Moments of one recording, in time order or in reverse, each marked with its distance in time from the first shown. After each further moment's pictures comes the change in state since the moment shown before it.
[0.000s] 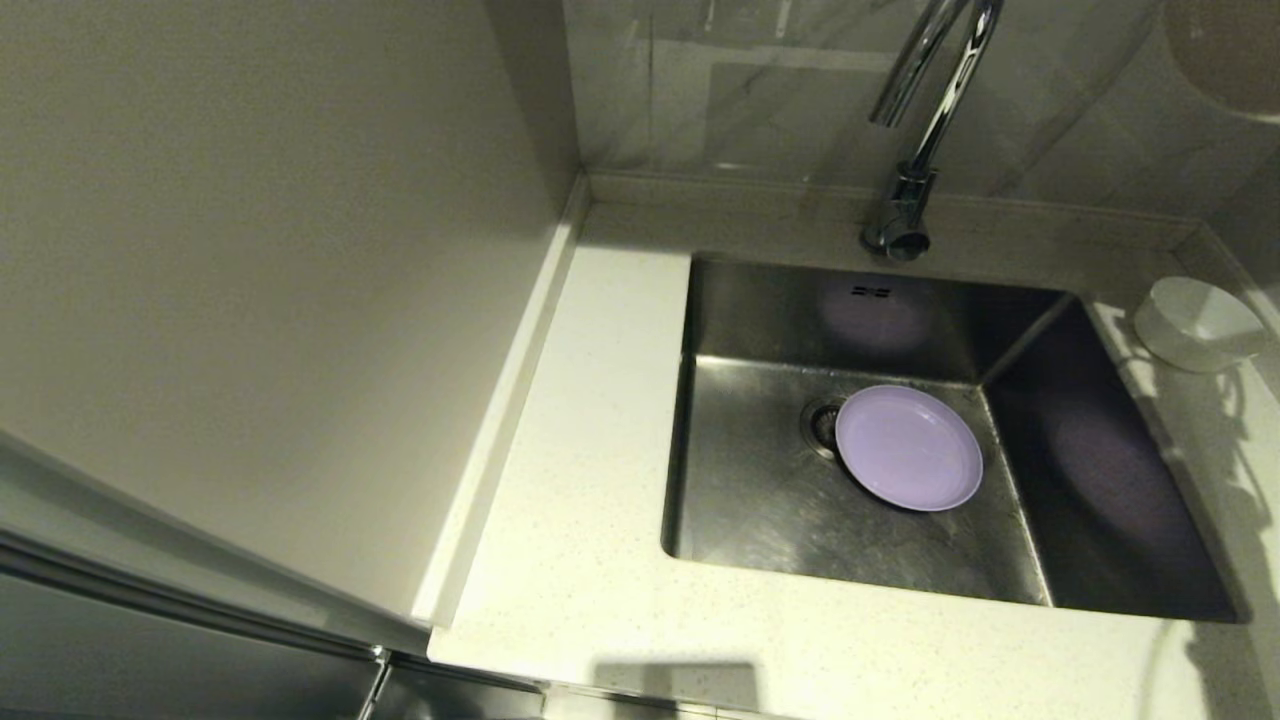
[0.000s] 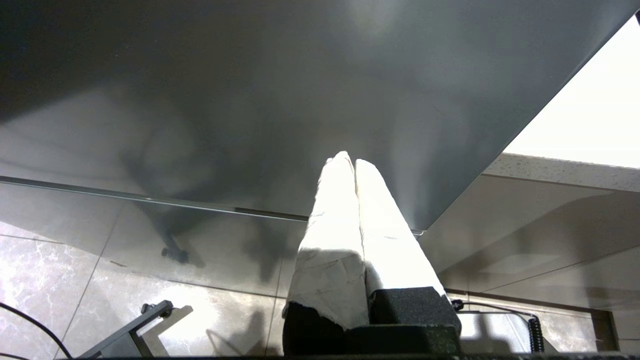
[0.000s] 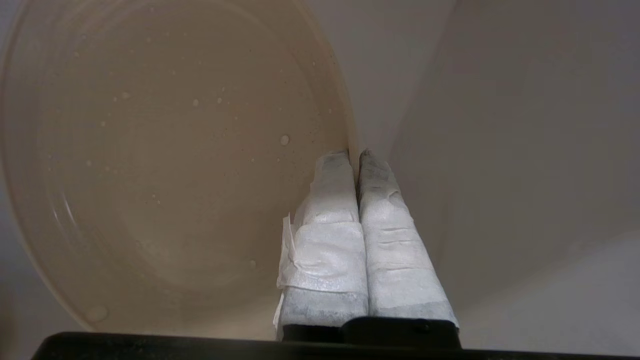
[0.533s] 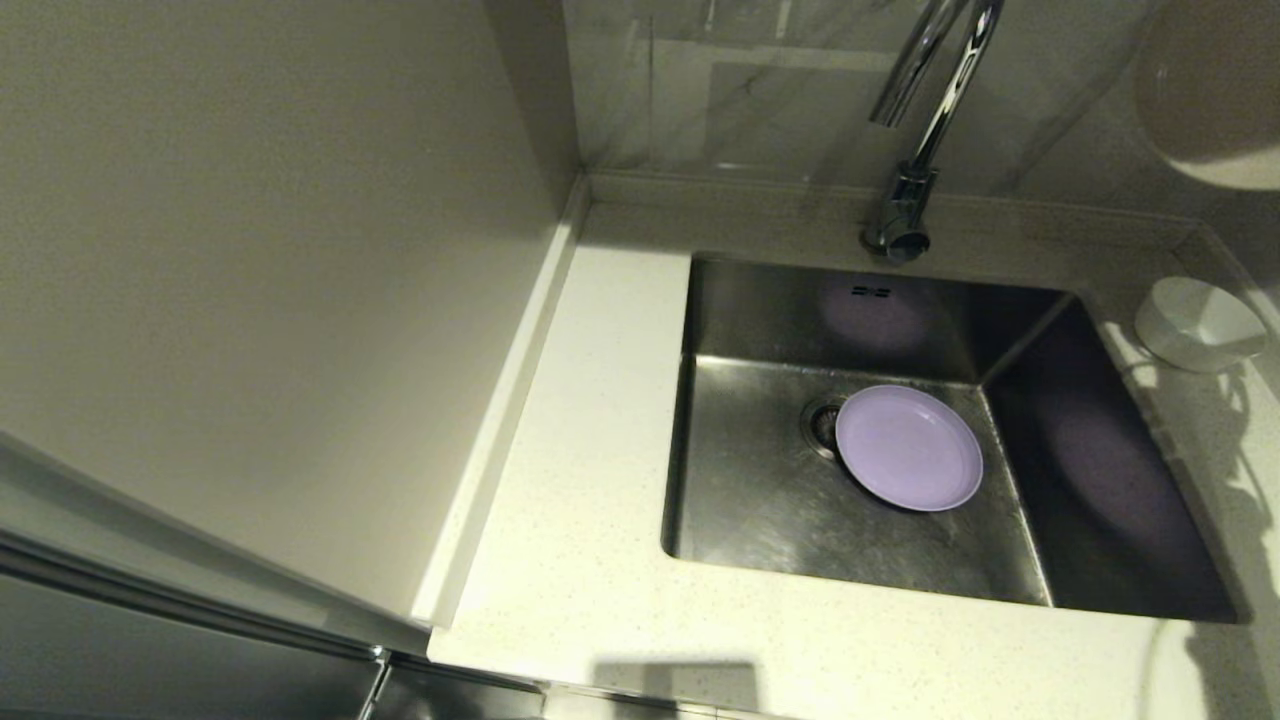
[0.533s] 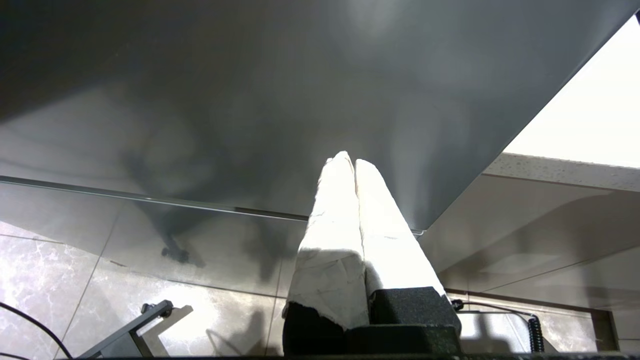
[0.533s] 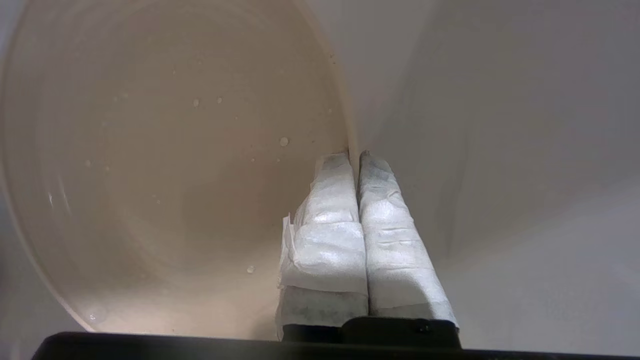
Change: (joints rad) left arm 0.000 0.000 0.000 0.000 0.000 0.000; right arm -0.005 0.010 0.119 0.056 -0.002 -0.003
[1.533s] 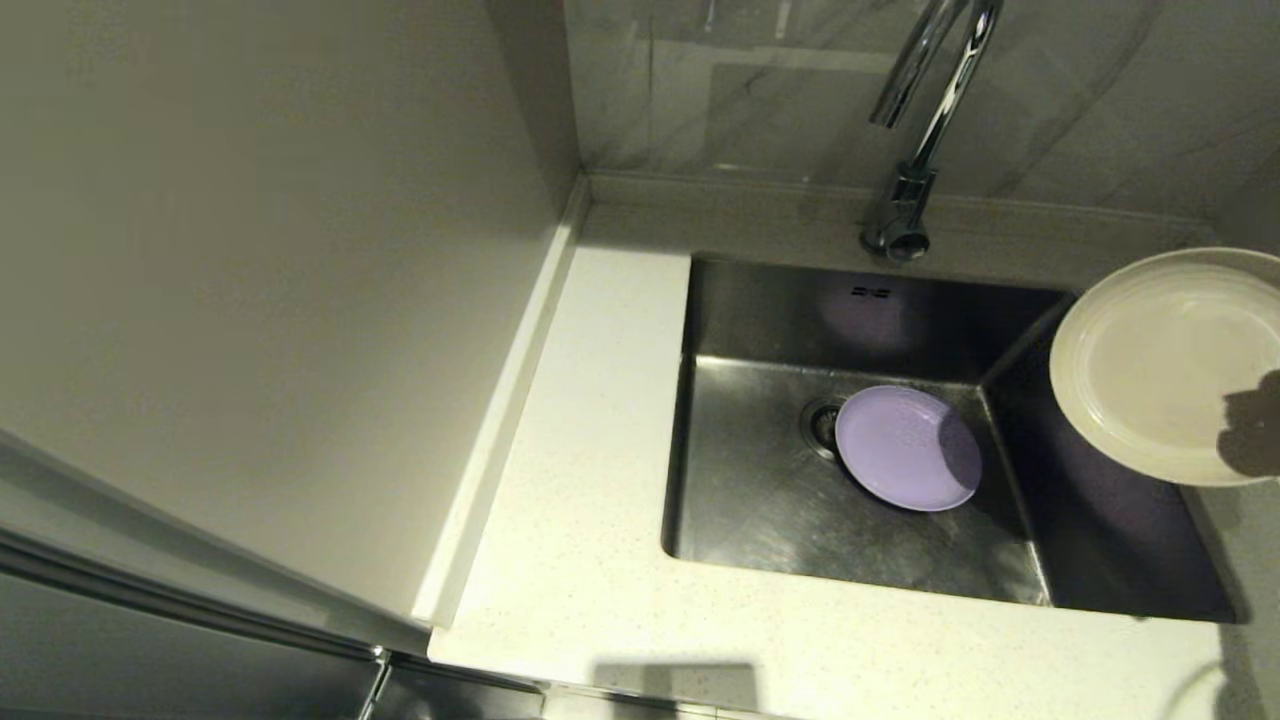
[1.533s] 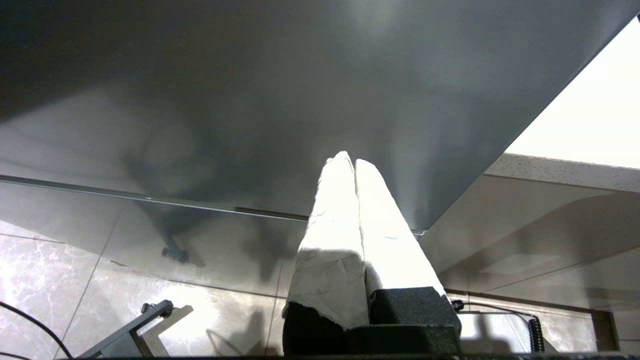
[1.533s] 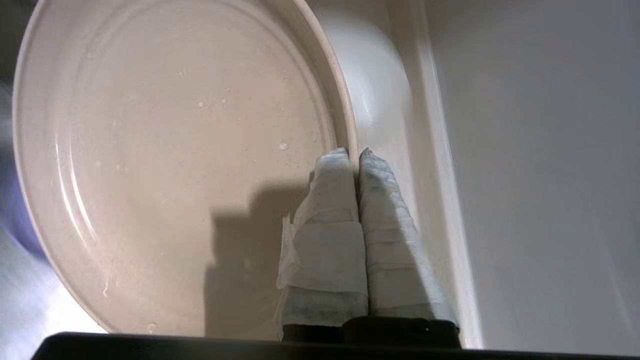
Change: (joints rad) left arm 0.000 0.000 0.000 0.000 0.000 0.000; right arm -0.116 -0.206 0.640 0.026 0.260 -0.157
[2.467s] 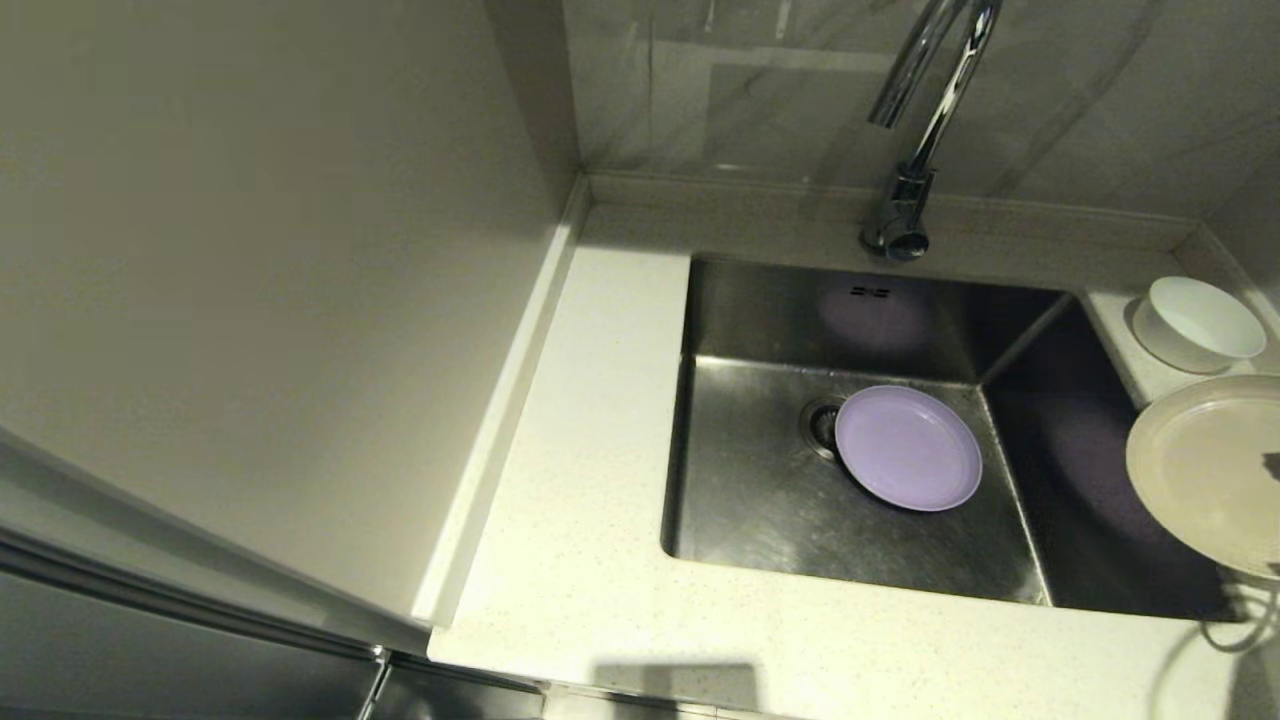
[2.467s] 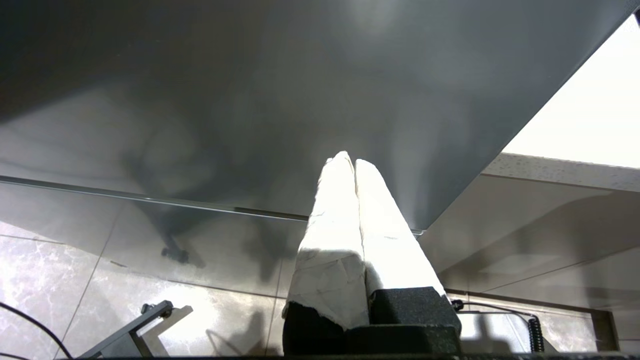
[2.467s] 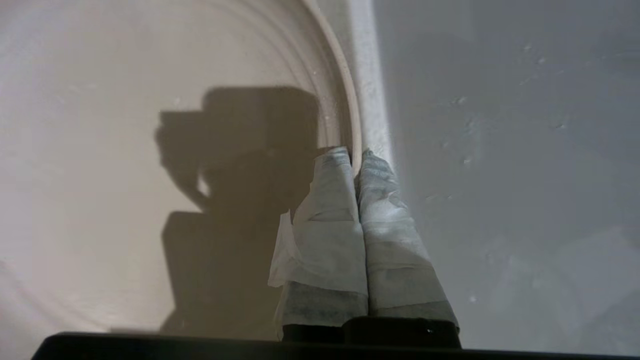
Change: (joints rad) left arm 0.001 0.000 0.000 0.000 0.000 0.000; right arm -0.214 0.163 0.025 0.039 -0.044 -0.146
